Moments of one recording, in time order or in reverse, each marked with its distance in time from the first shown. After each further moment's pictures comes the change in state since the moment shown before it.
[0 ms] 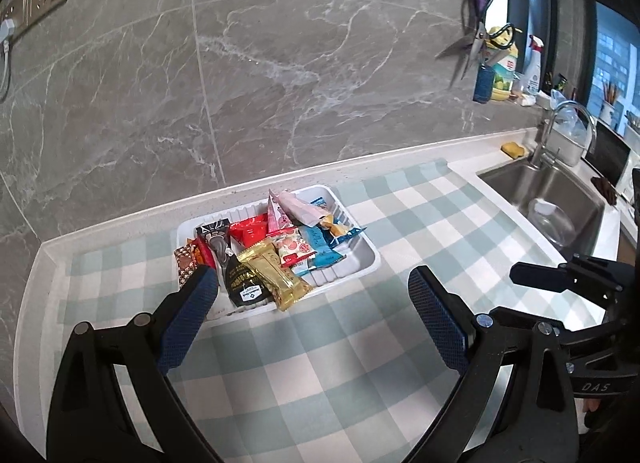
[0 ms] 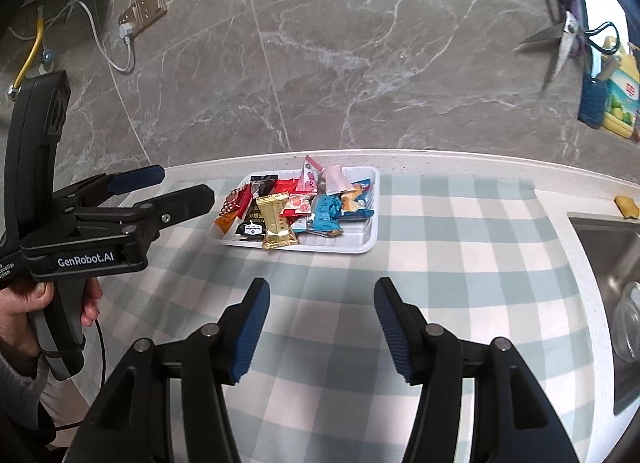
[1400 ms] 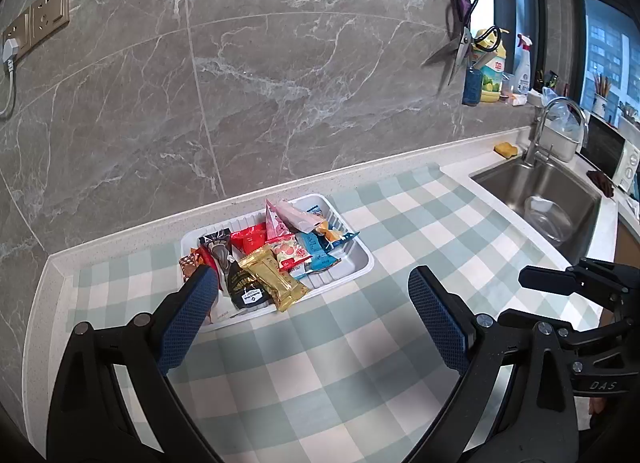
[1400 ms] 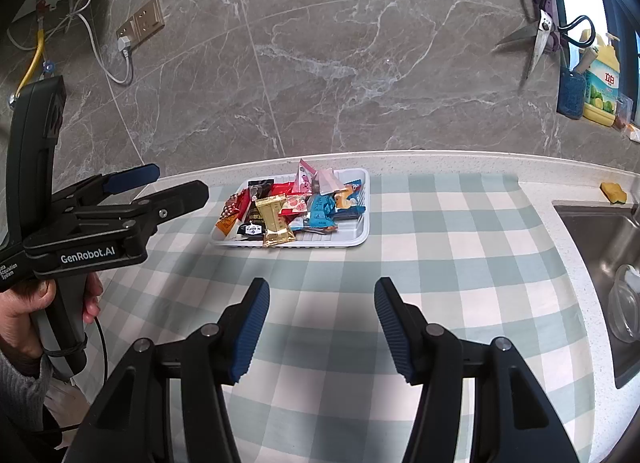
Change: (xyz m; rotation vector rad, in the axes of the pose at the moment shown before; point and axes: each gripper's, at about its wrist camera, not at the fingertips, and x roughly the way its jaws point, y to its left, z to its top) left arm -0.023 -0.006 -0.002 0.042 -0.035 -0.009; right arm -0.026 0.004 -0.015 0.034 -0.033 -0.025
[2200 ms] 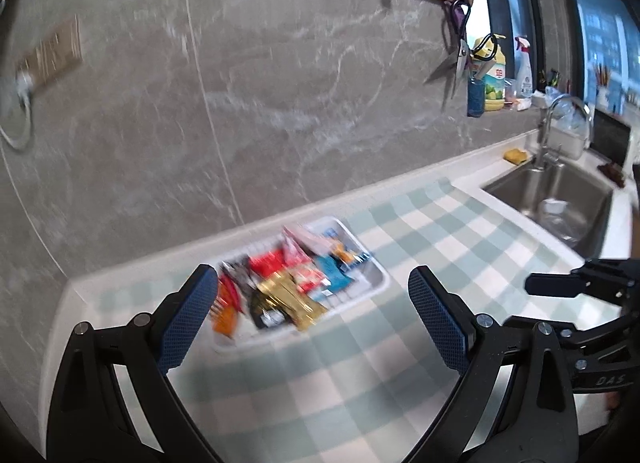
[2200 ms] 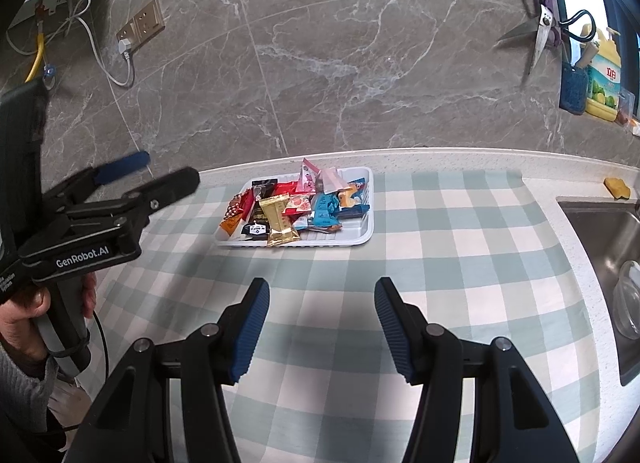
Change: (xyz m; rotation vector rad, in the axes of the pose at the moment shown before) left arm -0.017 -0.007 -0.001 0.086 -0.124 0.100; right arm 0.001 0.004 -0.001 0.011 0.004 0.012
